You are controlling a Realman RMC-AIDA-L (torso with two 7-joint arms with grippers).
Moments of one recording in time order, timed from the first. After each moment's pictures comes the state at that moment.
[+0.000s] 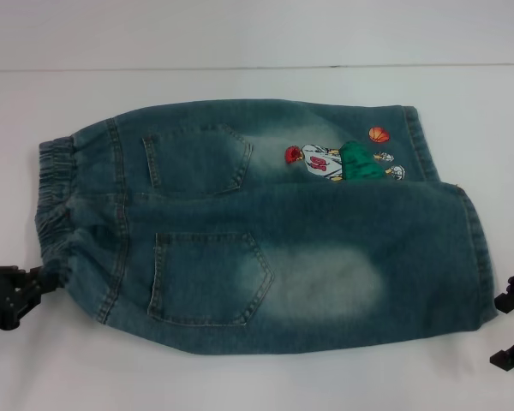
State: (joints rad) left arm -0.29 -2.16 0.39 0.97 2.30 1.54 -1.45; right arm 0.57 2.09 -0.98 -1.18 -2.79 -1.82 1.79
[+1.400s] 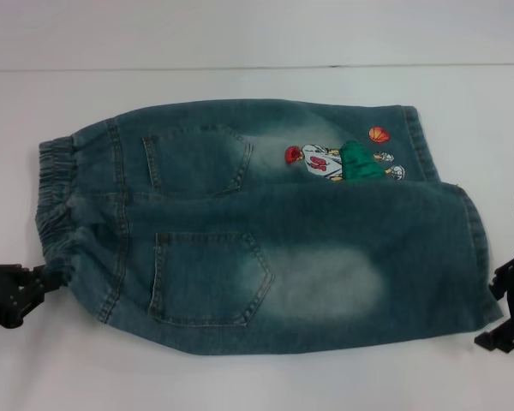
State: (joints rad) left arm -0.30 -2.16 0.40 0.96 2.31 1.54 -1.44; right arm 0.57 2.10 -1.02 -1.14 -2.77 -1.73 1.81
